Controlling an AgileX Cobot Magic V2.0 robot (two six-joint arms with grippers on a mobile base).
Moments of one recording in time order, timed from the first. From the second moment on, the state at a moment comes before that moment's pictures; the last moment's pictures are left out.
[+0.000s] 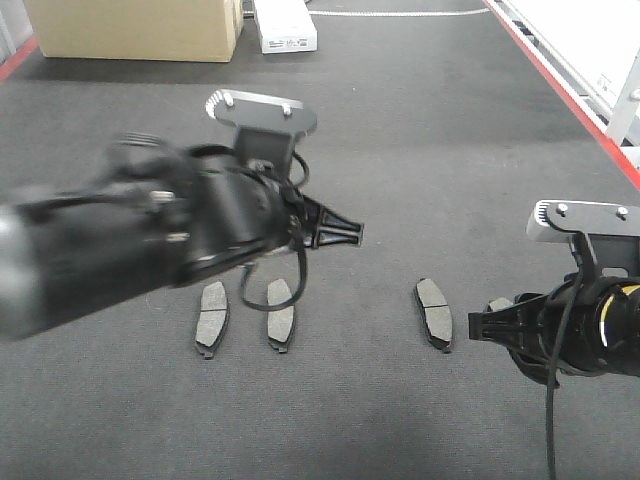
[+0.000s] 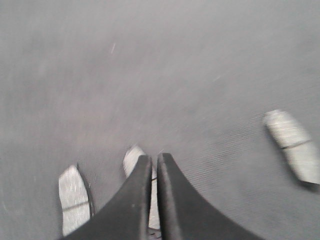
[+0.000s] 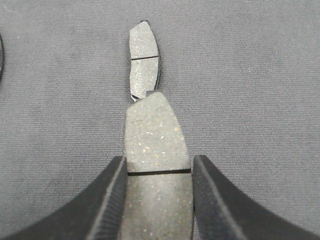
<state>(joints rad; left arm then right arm) -0.85 1.64 -1.38 0.73 0.80 -1.02 0.44 1.15 -0.77 -0.33 0.67 0.65</state>
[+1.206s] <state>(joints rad) -0.85 0.57 -0.79 0.83 0.78 -0.99 0.44 1.15 -0.77 -0.33 0.67 0.65</state>
